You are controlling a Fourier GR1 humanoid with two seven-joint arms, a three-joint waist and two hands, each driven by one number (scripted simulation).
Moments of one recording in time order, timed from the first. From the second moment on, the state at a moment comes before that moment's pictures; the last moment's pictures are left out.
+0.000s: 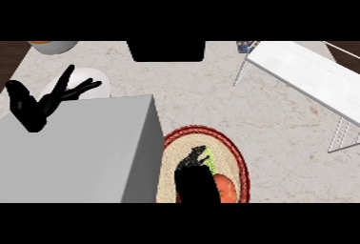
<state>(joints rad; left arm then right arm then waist) -0.28 0.51 -0.22 -1.45 0.46 0.26 0.09 -0.27 -0.10 0.97 -1.52 0.89 0.13 0.85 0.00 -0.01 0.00</state>
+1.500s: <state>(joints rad) -0.23 0.51 -0.18 -1.47 0.44 0.25 0.10 -0.13 -0.50 0.43 -2.36 0.70 0.04 0.62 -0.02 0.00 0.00</state>
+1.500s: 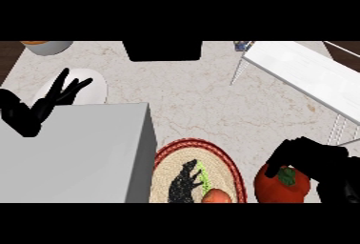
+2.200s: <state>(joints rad) -0.25 0.49 -0.17 -1.48 0.42 0.23 0.12 -0.25 -0.64 -0.30 -2.07 0.02 0.27 0.46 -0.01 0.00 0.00</state>
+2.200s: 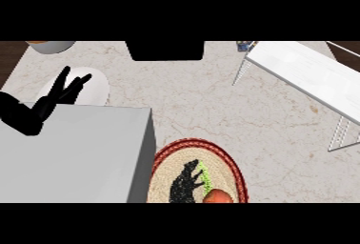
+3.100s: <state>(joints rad) -0.27 0.42 -0.11 -1.49 0.34 0.18 0.18 -0.41 -0.79 -0.46 -1.34 0.06 0.42 -0.06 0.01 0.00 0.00</state>
